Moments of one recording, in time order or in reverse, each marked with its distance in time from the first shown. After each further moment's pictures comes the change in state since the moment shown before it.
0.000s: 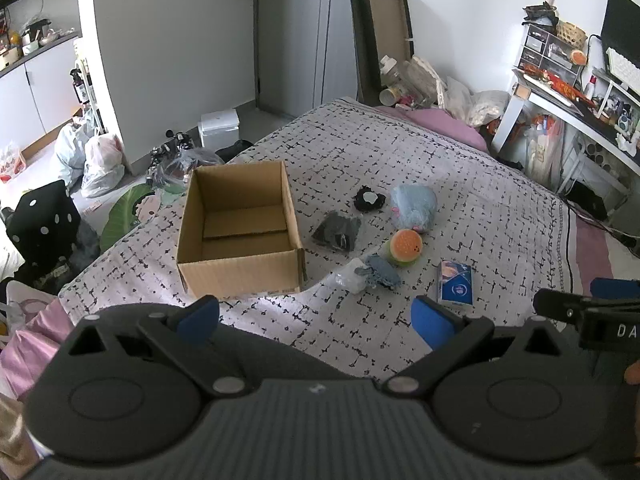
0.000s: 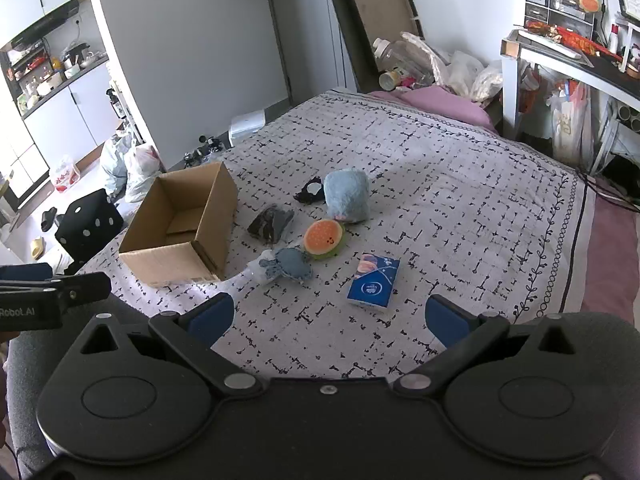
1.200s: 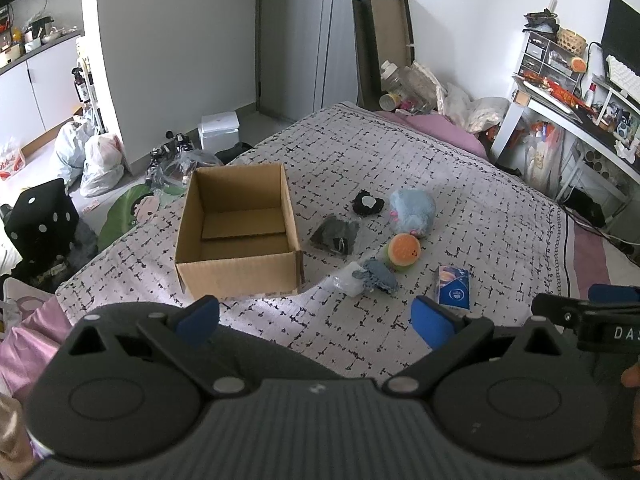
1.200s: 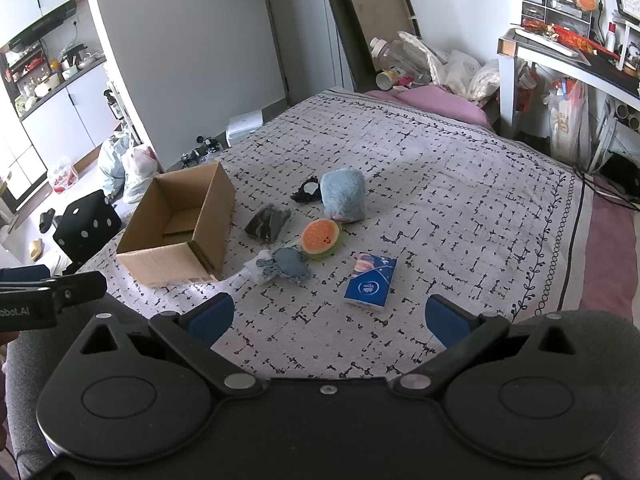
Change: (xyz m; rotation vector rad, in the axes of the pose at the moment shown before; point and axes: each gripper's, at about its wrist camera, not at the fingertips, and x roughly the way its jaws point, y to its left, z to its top) left arm -0.001 -0.002 -0.004 -0.013 -0.019 -0.003; right arm 0.001 -0.001 -0.002 0.002 0.009 0.001
